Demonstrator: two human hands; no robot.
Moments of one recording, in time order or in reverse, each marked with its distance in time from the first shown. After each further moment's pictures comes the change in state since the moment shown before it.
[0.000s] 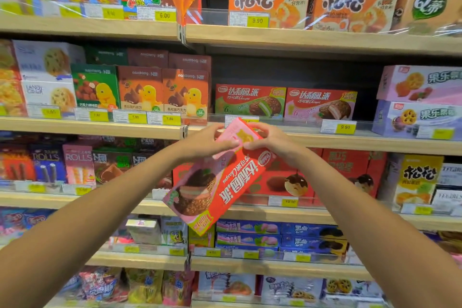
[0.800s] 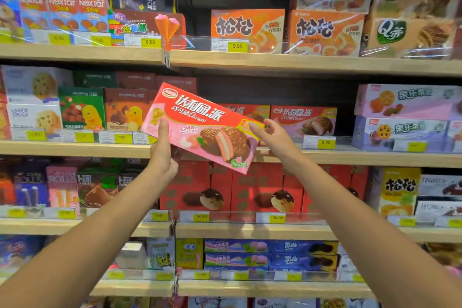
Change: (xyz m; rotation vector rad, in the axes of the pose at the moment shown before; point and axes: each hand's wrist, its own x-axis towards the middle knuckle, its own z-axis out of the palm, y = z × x) left_hand 0.018 -0.015 -0.005 -1.350 0.751 -0.158; right_hand 0.001 -0.009 -0.039 0.036 0.357 -0.098
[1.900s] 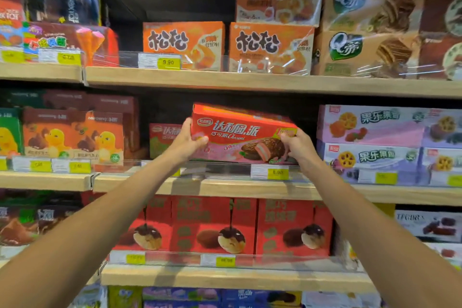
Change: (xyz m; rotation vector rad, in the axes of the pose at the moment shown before) left_hand 0.026 -0.086 0.181 0.881 -0.442 0.303; right_hand 0.101 0.065 -0.196 0.069 0.250 0.065
